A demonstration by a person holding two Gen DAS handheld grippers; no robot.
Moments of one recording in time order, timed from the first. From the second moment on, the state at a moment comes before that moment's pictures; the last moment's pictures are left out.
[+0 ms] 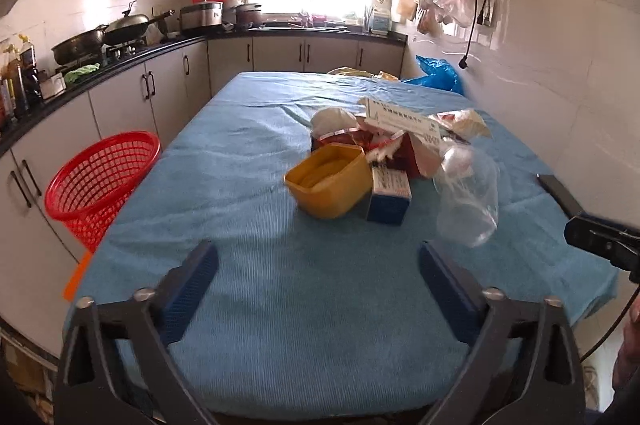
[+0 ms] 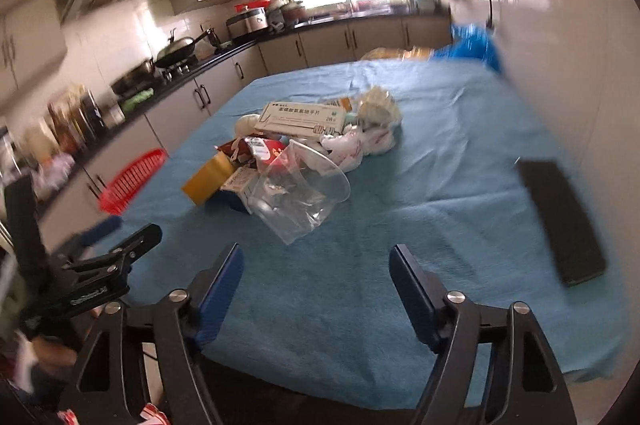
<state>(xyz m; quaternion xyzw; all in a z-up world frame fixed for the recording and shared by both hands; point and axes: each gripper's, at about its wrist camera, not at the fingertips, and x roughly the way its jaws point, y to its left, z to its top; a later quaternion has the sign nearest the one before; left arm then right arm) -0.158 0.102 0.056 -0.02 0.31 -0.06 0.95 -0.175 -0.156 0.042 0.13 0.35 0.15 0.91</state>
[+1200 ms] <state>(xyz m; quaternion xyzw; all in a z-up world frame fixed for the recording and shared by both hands) -0.064 0.076 0.035 0.03 0.36 -0.13 0.92 -0.072 -0.142 0.009 0.23 0.41 0.20 0.86</state>
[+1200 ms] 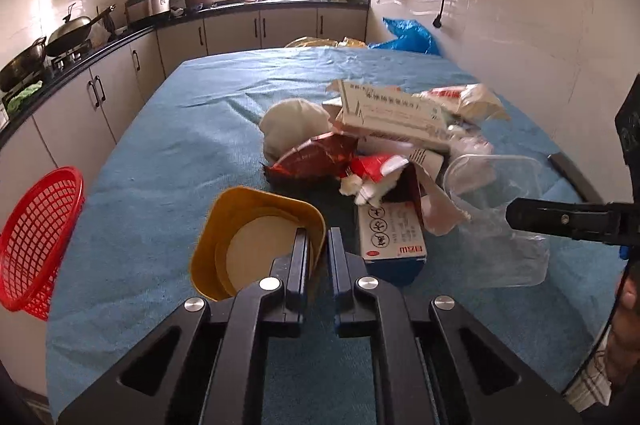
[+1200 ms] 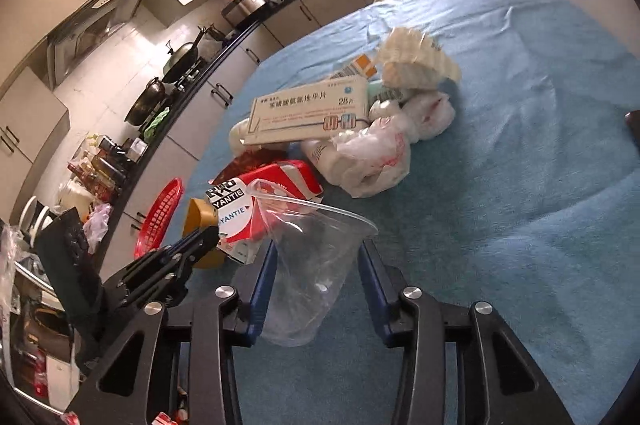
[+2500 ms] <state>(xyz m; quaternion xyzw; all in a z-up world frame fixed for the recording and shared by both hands) -0.055 0.052 0.020 0.16 0.40 -0.17 0.89 -0.087 -0.143 0.054 0.20 0.36 0.21 0.89</state>
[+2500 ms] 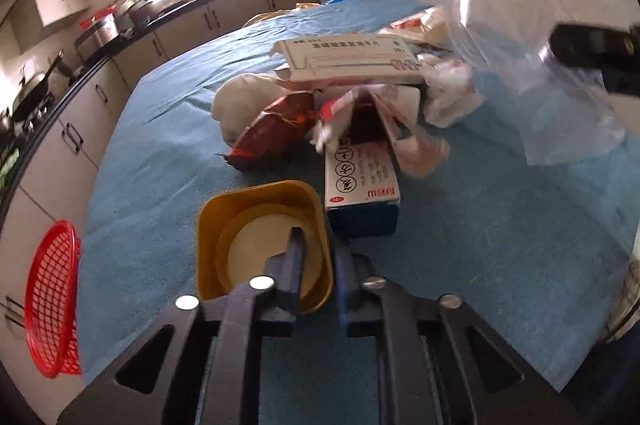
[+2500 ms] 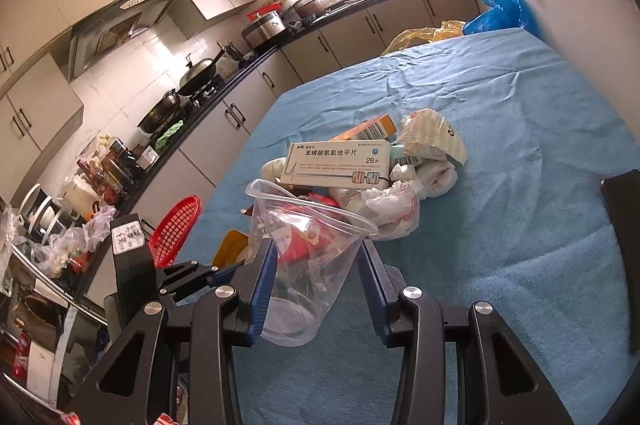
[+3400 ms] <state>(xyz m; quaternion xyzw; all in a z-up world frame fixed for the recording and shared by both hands) -0.082 0.236 0.096 -0.05 0.31 -0.05 0.95 -0.038 0.006 0.097 0.10 0.36 0.32 0.87</state>
